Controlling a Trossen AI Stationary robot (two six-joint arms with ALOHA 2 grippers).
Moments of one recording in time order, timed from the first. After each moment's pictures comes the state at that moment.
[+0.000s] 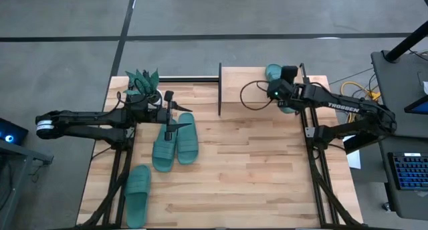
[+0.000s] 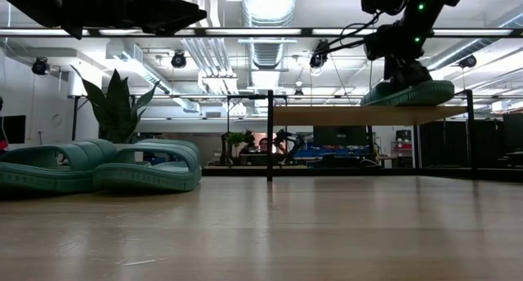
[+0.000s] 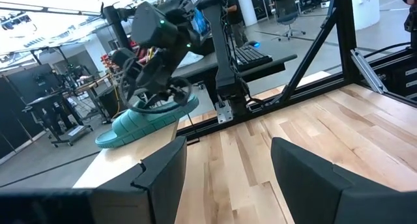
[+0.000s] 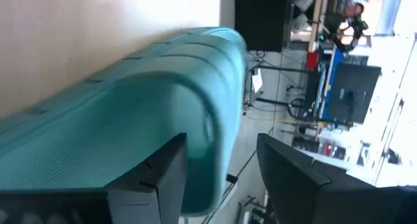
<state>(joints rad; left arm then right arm) 0.22 0.86 0.48 0.40 0.23 0.37 -0.40 1.15 0.93 -0.76 0.89 -0.69</state>
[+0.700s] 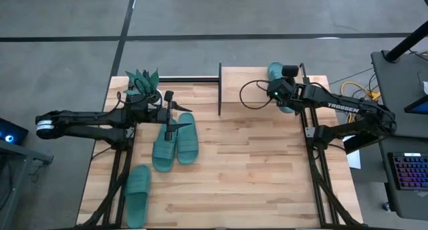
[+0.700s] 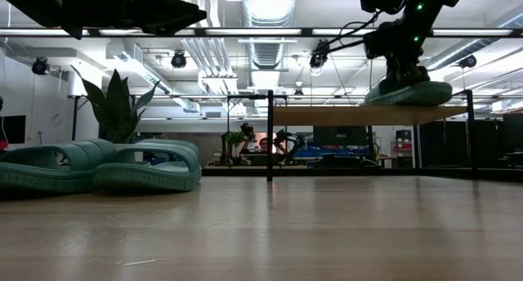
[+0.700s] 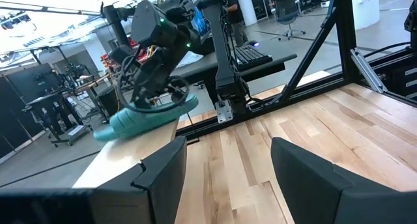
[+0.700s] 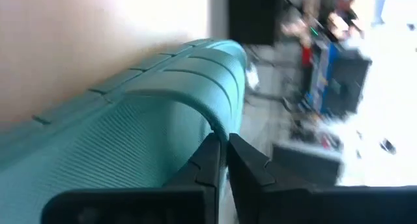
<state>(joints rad) 0.22 0.86 0.48 0.40 0.23 0.37 -0.40 1.15 0.93 -0.75 0.95 -0.66</state>
